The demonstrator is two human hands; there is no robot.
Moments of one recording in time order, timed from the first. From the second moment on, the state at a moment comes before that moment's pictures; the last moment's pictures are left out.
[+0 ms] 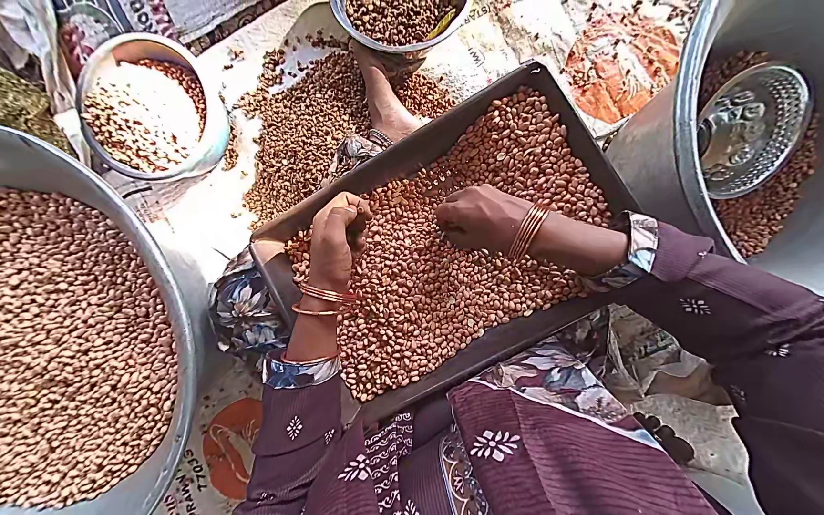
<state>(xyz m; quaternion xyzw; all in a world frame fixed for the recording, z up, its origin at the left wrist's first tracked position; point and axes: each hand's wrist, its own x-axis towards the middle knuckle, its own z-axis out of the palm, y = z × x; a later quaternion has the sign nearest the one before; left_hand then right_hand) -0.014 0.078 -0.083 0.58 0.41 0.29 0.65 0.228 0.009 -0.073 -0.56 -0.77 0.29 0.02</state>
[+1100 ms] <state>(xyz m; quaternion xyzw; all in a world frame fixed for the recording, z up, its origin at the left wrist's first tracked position) 0.015 0.032 -0.084 0.94 0.24 0.00 0.24 0.257 -0.028 -0.057 -0.54 -0.76 0.36 0.04</state>
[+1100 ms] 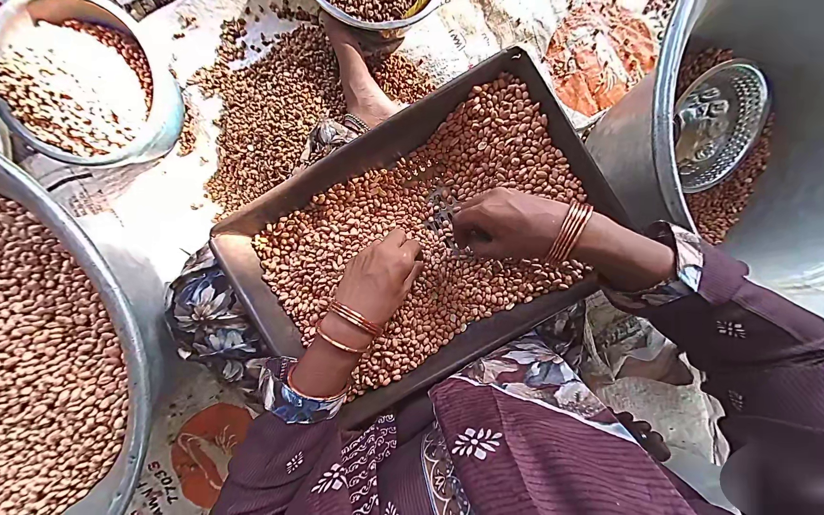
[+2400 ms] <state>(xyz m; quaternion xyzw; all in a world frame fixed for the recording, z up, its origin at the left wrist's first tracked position) 0.046 -0.017 -0.093 0.79 0.28 0.15 0.52 0.257 -0.065 -0.013 -0.59 -0.77 0.22 0.14</state>
